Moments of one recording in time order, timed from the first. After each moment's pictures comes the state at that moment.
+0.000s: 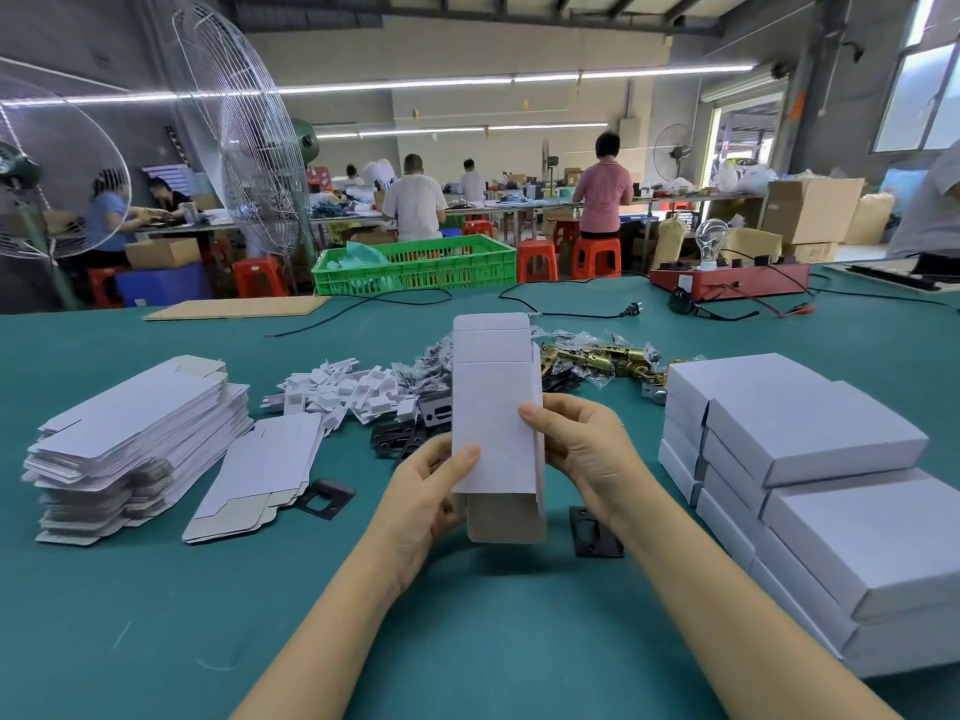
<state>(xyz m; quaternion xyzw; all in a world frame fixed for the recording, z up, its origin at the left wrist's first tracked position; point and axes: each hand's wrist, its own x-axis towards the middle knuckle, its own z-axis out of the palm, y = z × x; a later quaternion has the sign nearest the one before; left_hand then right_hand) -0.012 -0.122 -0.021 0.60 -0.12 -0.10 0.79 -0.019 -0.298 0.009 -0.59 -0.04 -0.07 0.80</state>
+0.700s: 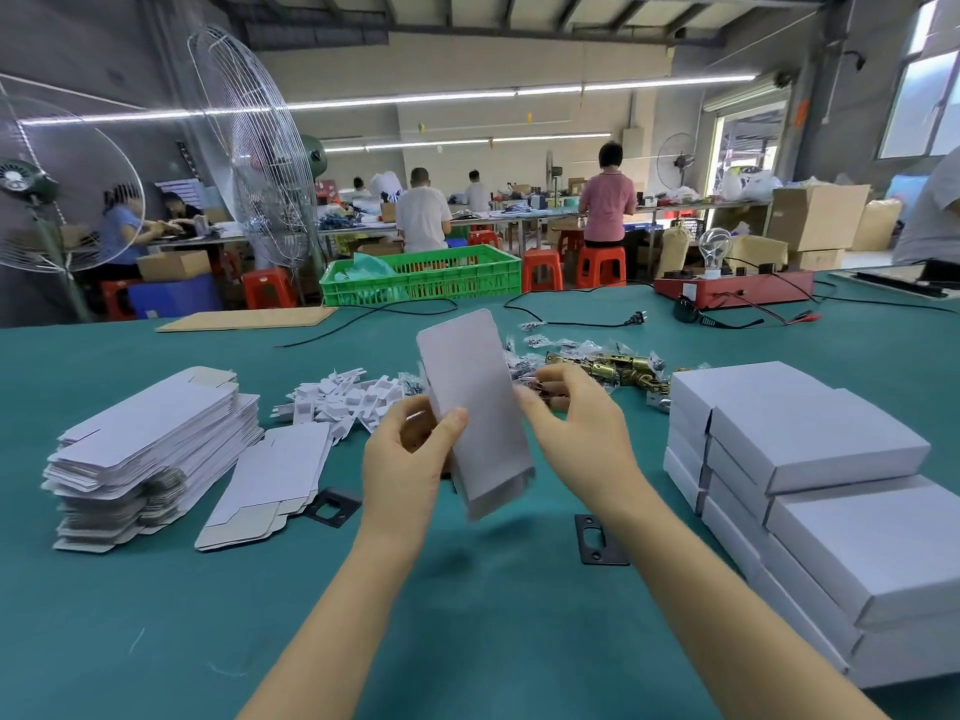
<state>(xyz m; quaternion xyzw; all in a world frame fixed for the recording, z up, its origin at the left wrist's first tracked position) -0.016 -0.126 0.012 0.65 -0.09 0.16 0.74 -0.036 -0.279 0.040 -0.82 0.01 -0.26 0.50</state>
